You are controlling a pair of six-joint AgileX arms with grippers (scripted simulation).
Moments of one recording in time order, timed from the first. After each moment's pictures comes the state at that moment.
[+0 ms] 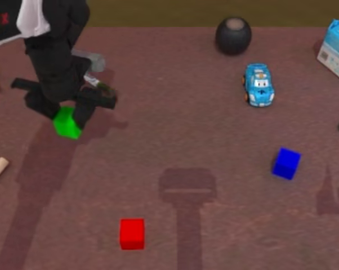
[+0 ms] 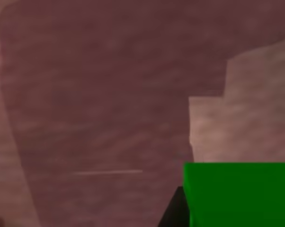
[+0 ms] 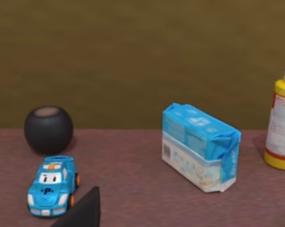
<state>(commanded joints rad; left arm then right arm) -0.27 2.14 1.67 -1.08 0.00 0.04 0.00 0.00 0.00 0.00 0.00 0.00</state>
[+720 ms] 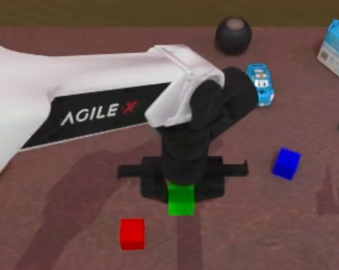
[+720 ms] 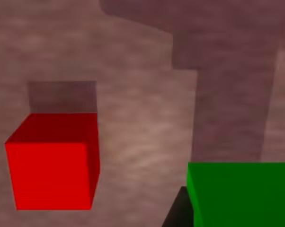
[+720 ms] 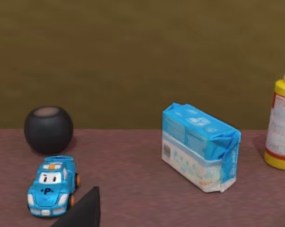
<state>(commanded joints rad) -0.88 1.99 1.50 -1.08 -0.02 -0.87 0.00 0.00 0.00 0.00 0.00 0.00</state>
